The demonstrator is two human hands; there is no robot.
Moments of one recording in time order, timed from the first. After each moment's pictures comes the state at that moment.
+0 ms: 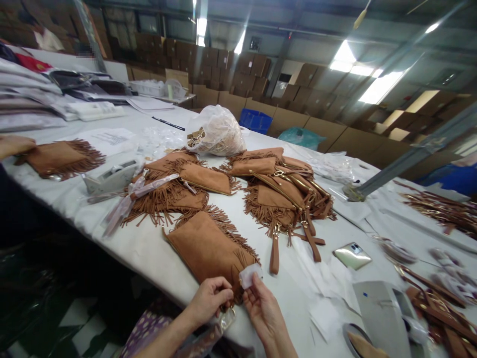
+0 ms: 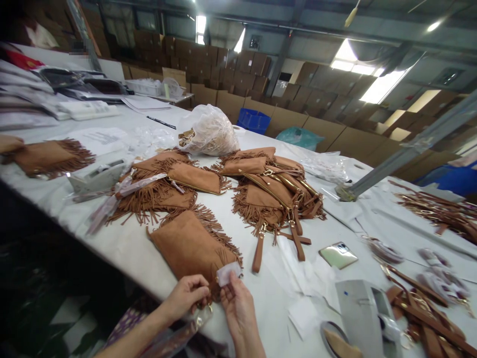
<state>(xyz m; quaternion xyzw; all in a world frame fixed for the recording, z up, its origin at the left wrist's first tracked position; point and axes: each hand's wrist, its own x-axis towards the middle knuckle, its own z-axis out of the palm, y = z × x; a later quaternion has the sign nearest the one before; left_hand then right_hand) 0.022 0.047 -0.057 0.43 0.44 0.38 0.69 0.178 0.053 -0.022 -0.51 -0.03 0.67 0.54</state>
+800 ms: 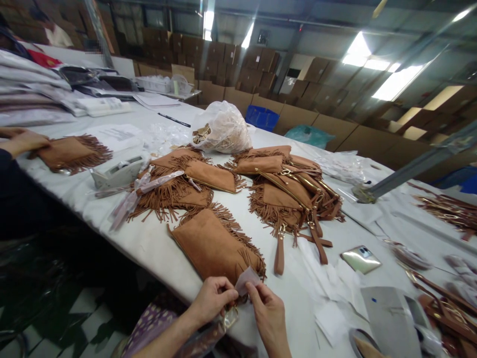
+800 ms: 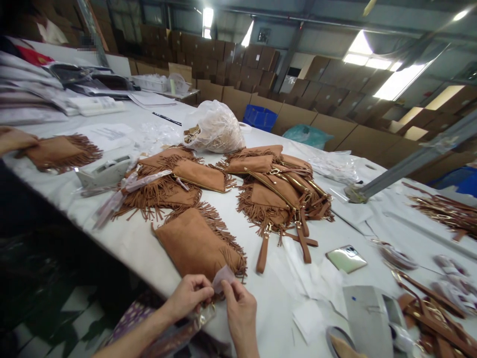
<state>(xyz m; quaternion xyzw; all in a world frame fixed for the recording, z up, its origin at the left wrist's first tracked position) 0.022 0.044 -0.053 0.44 0.49 0.37 0.66 0.179 0.041 -0.014 -0.63 -0.49 0.45 0.40</state>
